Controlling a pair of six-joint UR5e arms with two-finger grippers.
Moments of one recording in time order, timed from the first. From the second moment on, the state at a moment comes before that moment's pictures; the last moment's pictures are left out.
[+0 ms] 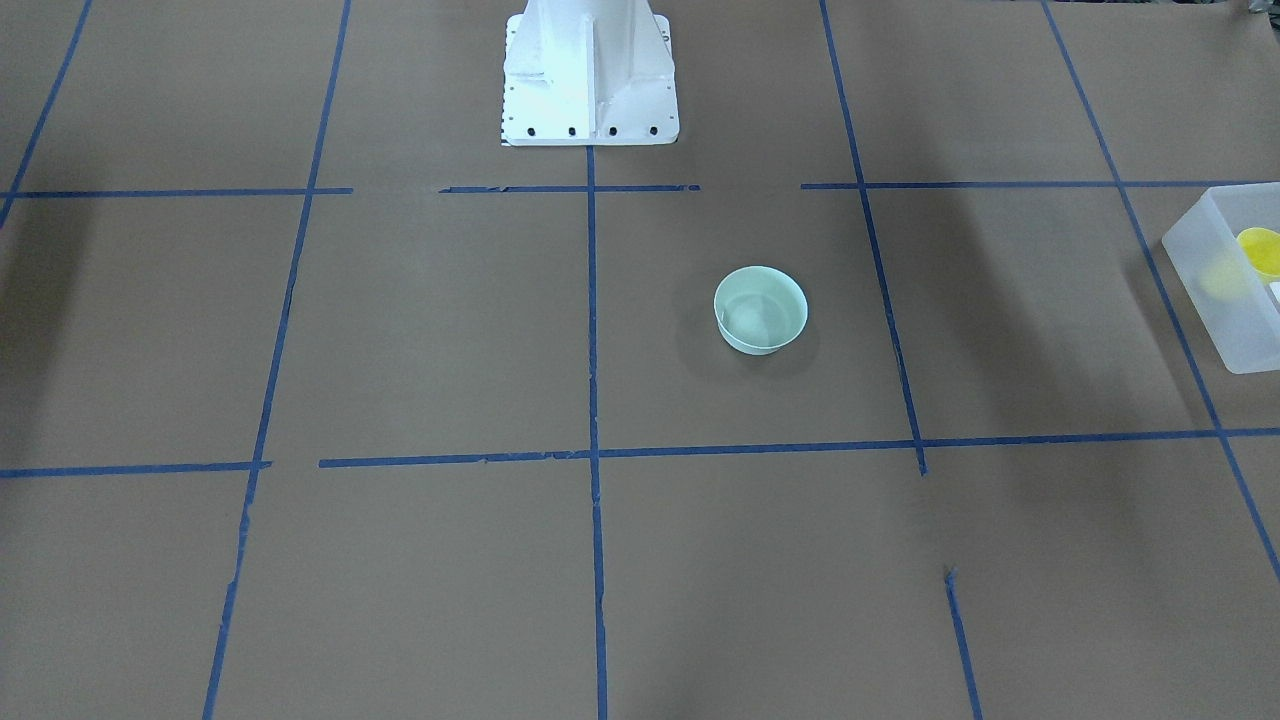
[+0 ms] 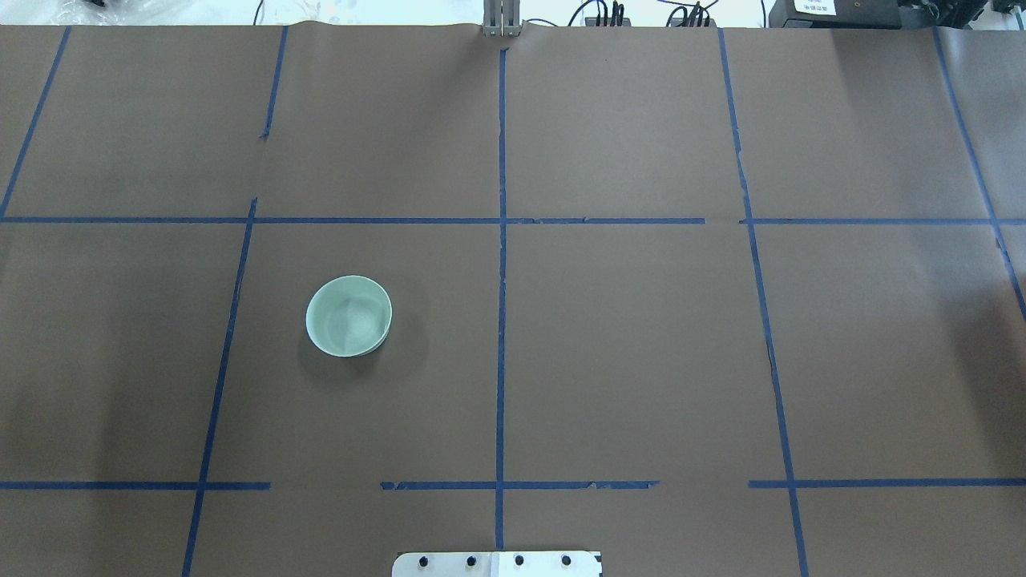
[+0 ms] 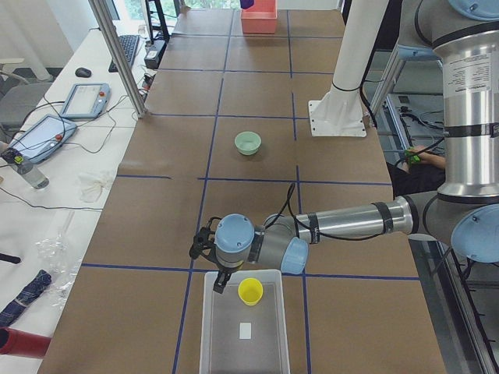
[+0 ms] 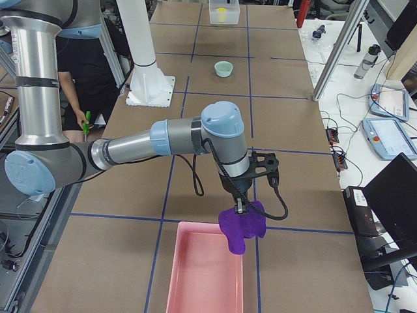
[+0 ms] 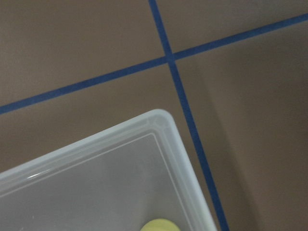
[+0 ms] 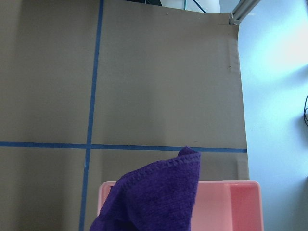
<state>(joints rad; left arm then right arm) -1.58 -1.44 -1.58 -1.96 -2.42 0.14 1.84 -1.56 1.83 -1.71 2.14 -0.16</state>
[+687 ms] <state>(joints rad) -1.54 -1.58 -1.95 -1.87 -2.28 -0.24 1.86 -1.56 1.51 -1.53 2.13 -0.30</state>
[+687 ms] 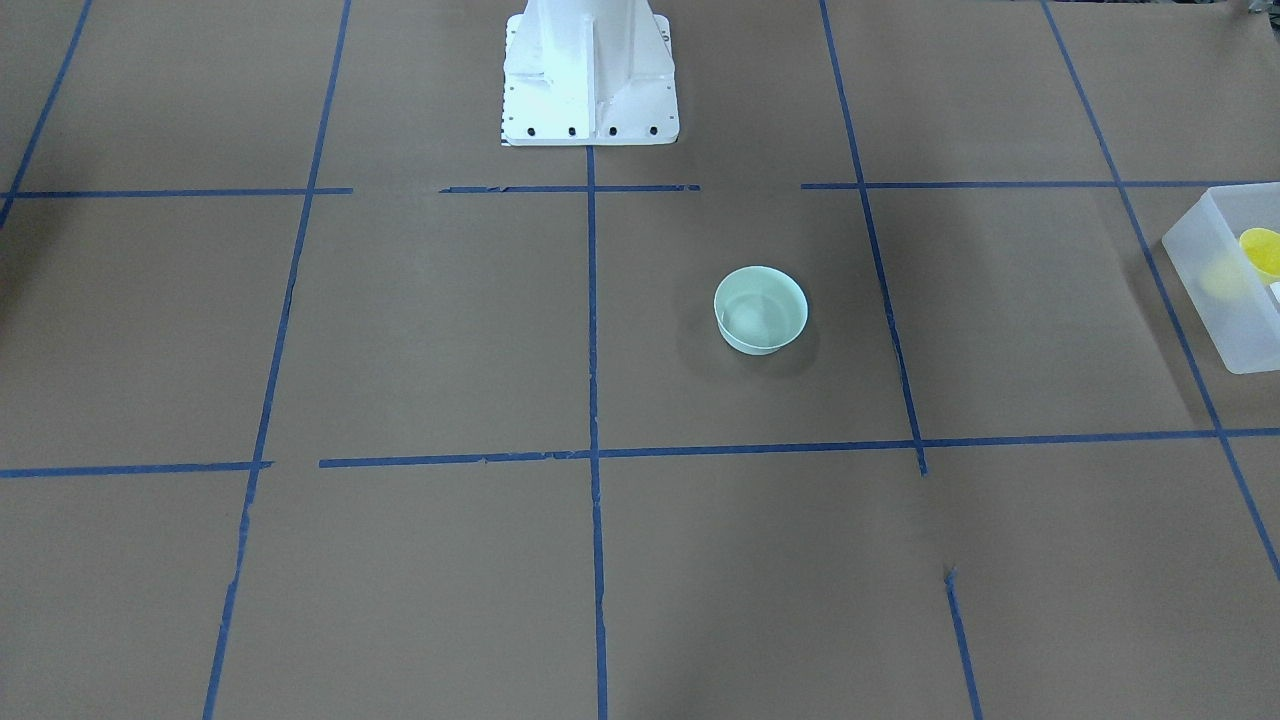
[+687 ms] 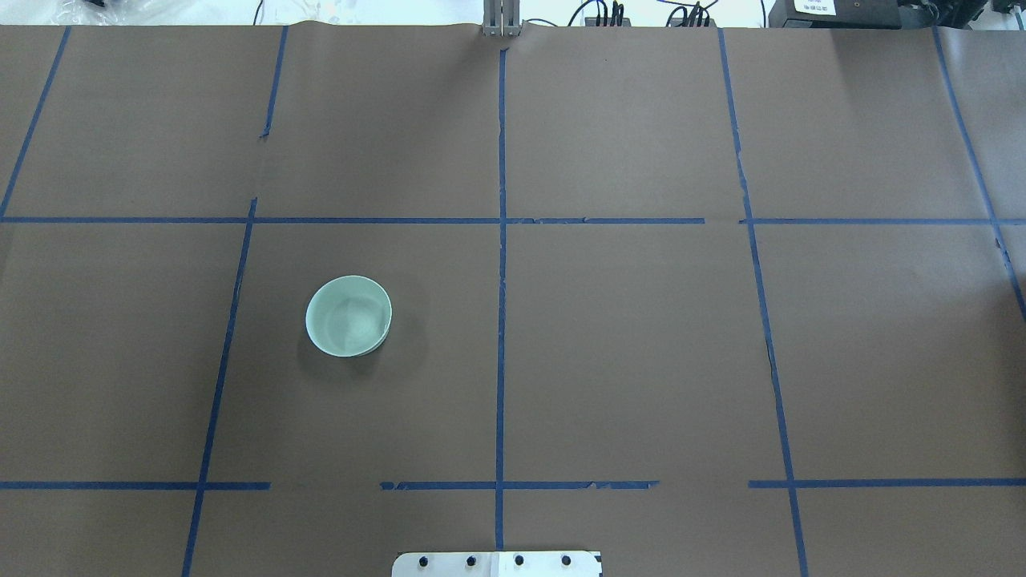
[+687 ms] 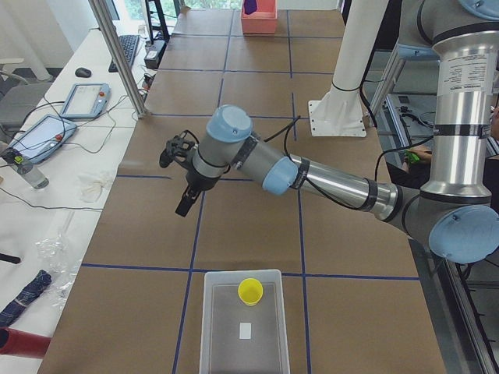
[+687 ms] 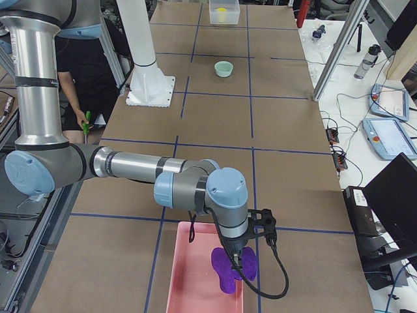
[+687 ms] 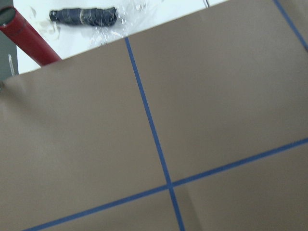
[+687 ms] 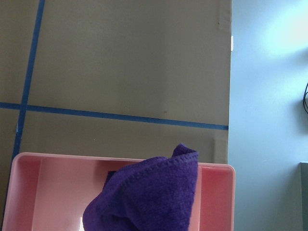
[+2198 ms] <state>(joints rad) -0.65 -1.84 -1.93 -1.87 -1.95 -1.30 1.70 -1.60 1.81 -1.70 2.29 0.05</state>
